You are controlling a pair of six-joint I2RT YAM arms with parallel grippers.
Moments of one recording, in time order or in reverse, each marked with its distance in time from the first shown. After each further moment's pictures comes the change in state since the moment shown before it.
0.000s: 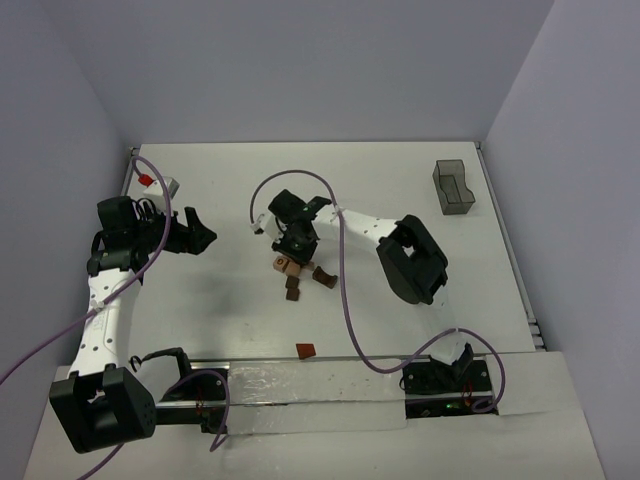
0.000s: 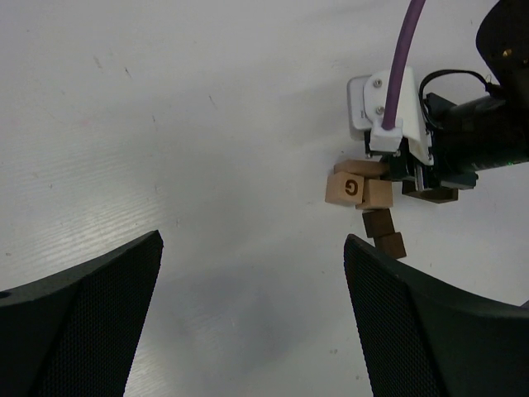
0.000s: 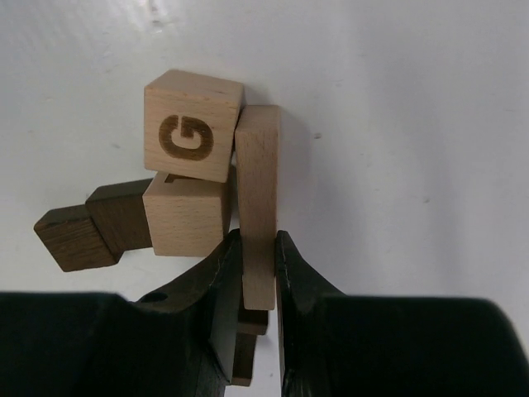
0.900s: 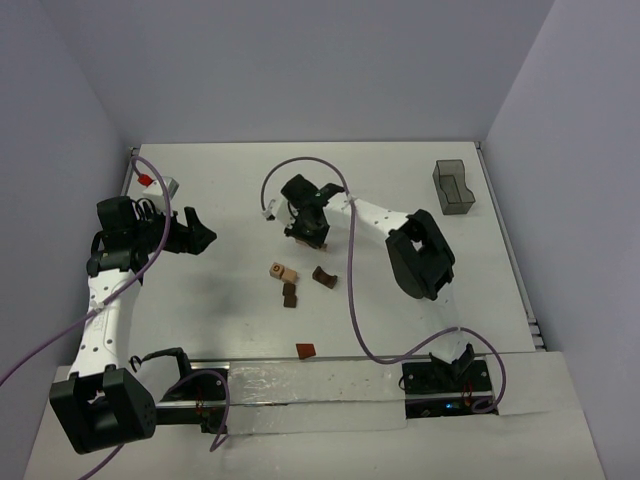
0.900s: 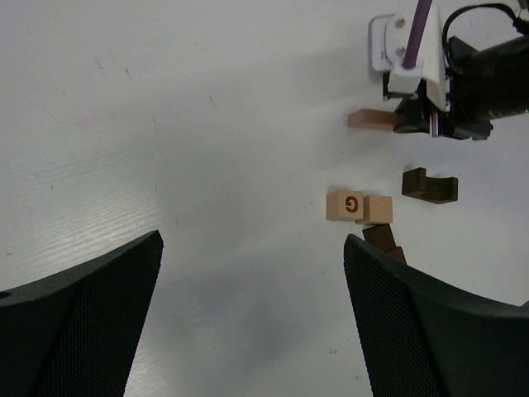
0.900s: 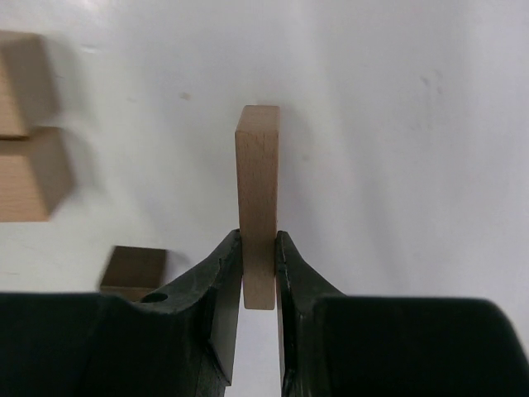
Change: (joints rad) left arm 0.001 -0.004 0.000 0.000 0.000 -0.002; right arm -0.065 -0.020 0.031 -0.026 0.084 -0.124
